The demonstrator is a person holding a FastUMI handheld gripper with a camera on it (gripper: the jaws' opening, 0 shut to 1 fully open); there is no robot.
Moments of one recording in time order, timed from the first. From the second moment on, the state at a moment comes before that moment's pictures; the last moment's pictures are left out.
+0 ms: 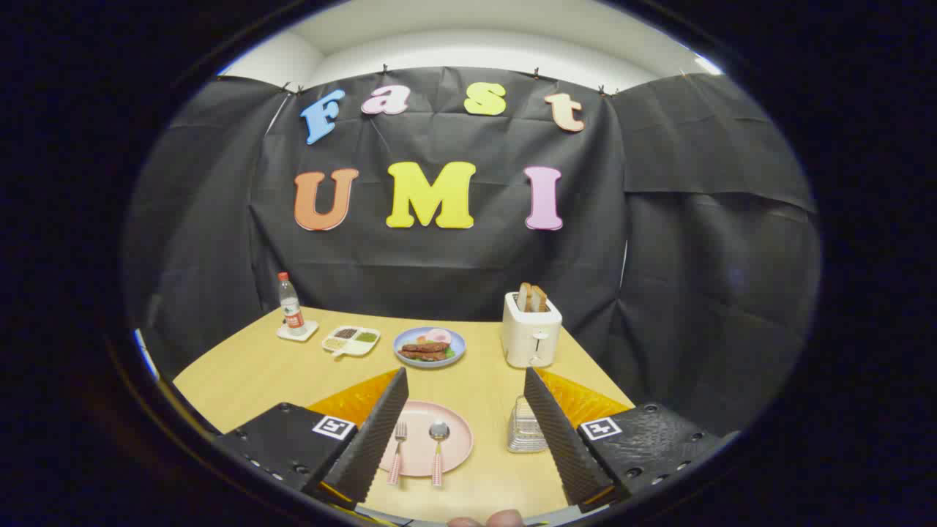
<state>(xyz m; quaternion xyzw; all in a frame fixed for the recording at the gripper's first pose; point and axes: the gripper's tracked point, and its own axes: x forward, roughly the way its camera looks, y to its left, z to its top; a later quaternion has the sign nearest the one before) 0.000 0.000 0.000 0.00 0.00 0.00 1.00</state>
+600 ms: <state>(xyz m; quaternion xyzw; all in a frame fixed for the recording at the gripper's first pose) -0.003 0.006 -0.031 0.00 0.02 0.01 1.00</state>
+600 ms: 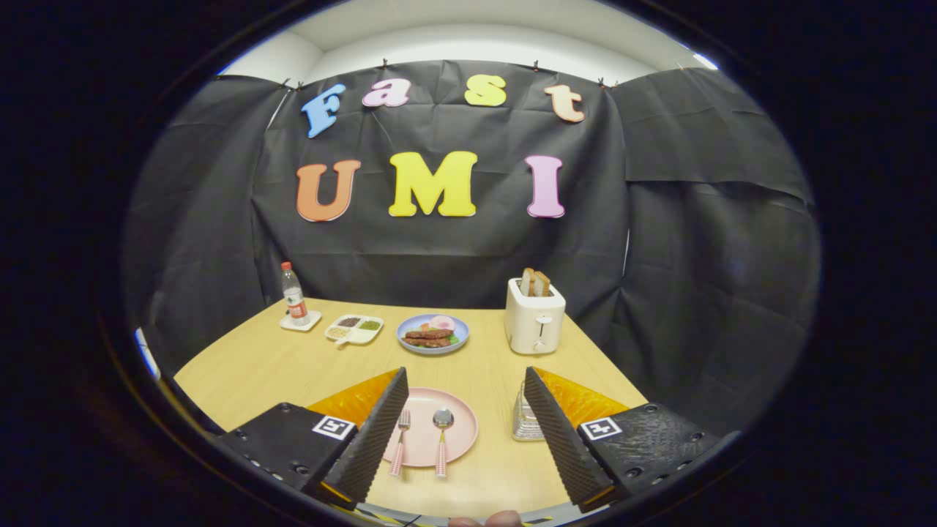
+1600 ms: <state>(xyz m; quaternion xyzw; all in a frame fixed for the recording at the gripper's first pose) 0.000 0.013 -0.102 -0.01 0.07 0.03 1.00</state>
